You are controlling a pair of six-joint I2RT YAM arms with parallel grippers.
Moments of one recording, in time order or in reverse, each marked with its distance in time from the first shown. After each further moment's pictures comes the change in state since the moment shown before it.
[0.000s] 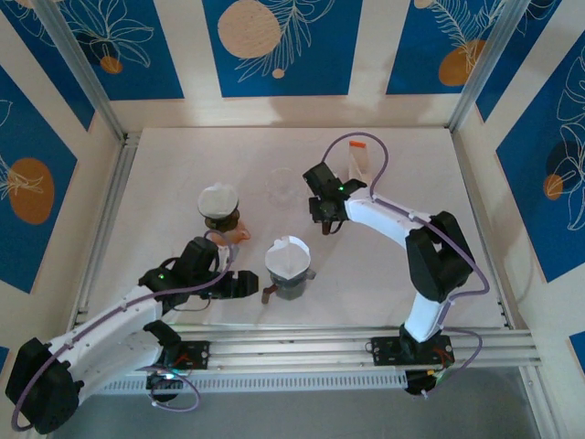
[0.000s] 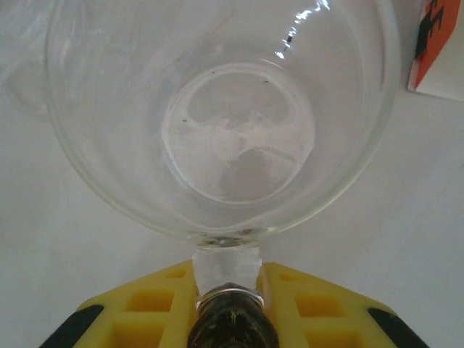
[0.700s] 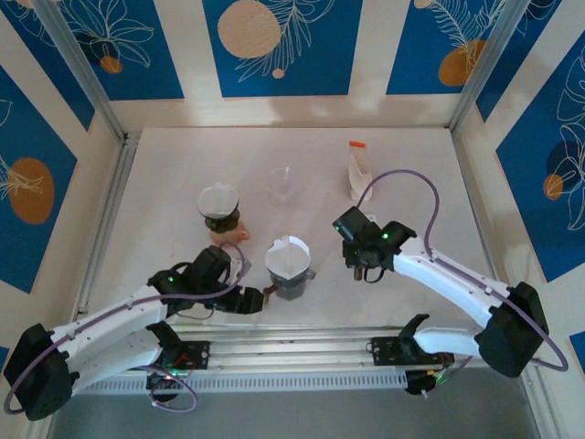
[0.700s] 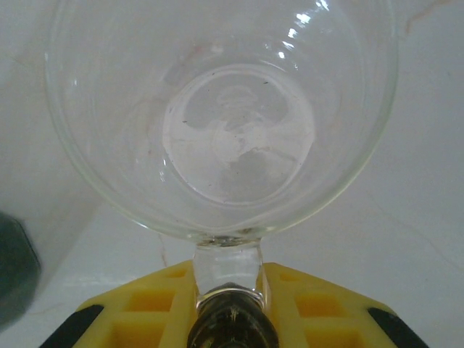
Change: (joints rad) left arm -0.154 0.040 0.000 -0.056 0.005 0.035; right arm 0.102 -0.563 -0.381 -0.299 0.042 0.214
